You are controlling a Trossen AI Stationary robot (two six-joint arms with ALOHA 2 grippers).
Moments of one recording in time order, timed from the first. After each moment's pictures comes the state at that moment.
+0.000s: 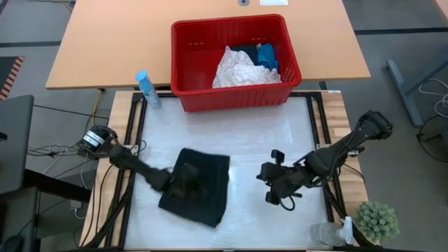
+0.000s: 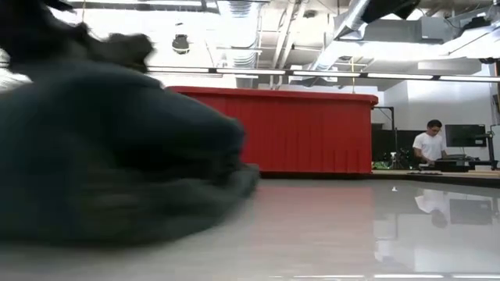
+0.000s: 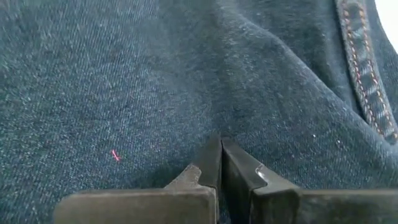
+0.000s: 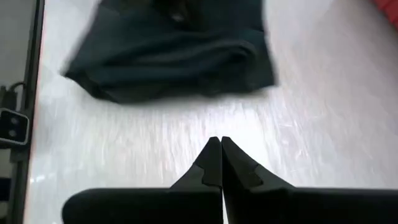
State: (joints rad) left arm -0.55 1.71 0.82 -0.31 -0.56 -1.44; right arm 0.53 1.39 1.20 -0.75 0.47 0.59
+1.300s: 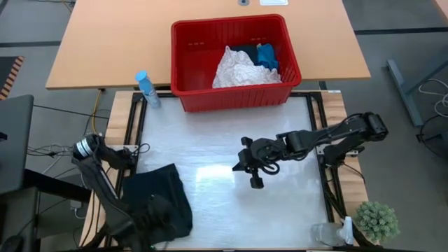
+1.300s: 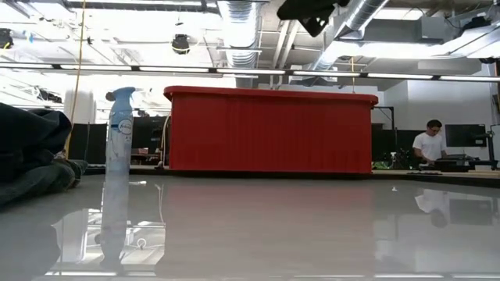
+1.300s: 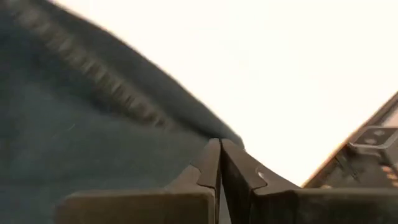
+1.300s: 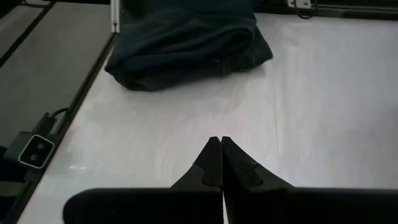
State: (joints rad) left arm -0.97 1.75 1.41 -1.10 -0.56 -2.00; right arm 0.20 1.46 1.20 -0.36 0.00 0.06
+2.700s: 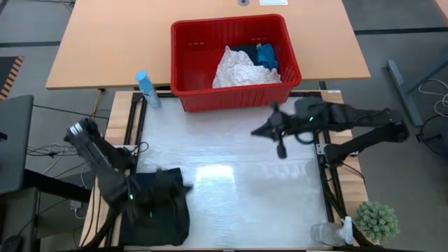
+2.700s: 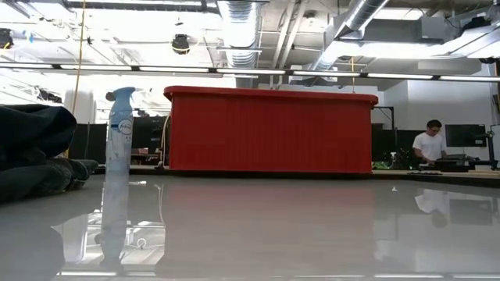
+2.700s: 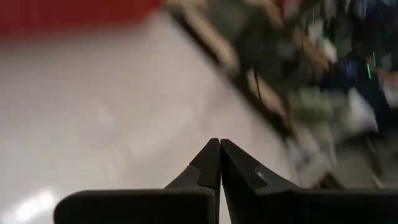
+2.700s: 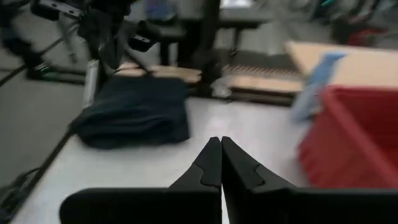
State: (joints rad) left arm -0.79 1.48 1.44 -0.85 -1.02 -1.47; right arm 0.01 1.13 1.32 -0.50 0.00 -0.09
